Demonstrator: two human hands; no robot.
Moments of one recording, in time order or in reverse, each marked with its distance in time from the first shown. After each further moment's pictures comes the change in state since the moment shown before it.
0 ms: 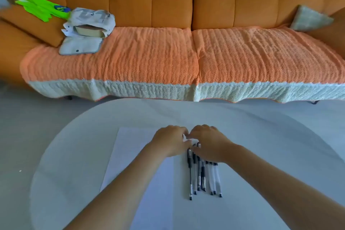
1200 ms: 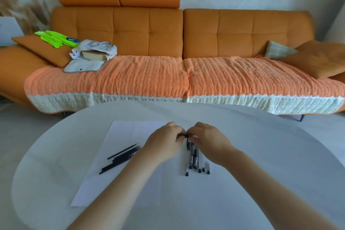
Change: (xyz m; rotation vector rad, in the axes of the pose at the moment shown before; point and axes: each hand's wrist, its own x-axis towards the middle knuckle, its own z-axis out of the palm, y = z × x) left_hand -0.074 0.022 0.054 0.007 0.335 0.208; right_hand -0.069 0.007 0.062 -0.032 0.500 -0.090
